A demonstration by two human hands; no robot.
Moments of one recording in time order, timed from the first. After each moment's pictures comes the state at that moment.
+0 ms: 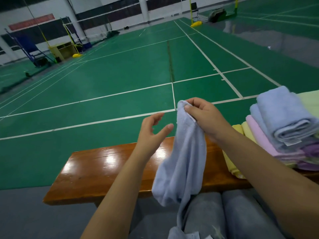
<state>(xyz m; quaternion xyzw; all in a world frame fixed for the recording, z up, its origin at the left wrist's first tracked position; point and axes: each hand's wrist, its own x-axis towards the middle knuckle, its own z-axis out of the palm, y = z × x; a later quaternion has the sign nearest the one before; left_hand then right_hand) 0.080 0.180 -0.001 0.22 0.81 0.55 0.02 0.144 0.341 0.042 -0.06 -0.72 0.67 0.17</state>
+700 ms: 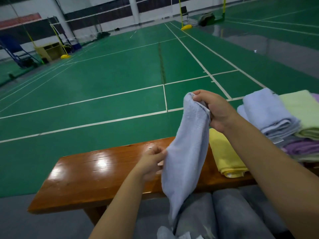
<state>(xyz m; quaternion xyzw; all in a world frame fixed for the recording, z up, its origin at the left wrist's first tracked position) 0.077 0.183 -0.084 0.06 0.69 0.64 0.32 0.147 0.388 0.056 -0.08 -0.62 0.77 0.12</state>
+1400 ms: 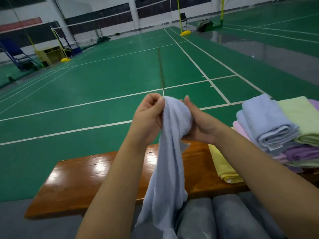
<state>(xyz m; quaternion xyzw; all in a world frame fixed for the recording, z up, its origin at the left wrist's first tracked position) 0.082 0.229 0.064 0.26 0.50 0.81 0.17 0.133 0.367 0.038 -0.08 -0.56 0.83 -0.07</state>
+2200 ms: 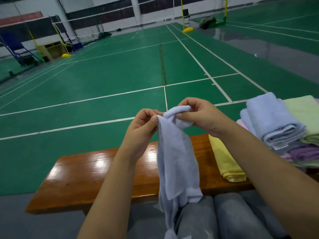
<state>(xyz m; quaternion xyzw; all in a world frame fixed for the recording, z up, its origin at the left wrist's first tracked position) 0.073 0.185 0.021 0.30 0.55 0.77 0.15 0.138 0.369 0.050 0.02 -0.73 0.68 0.09</state>
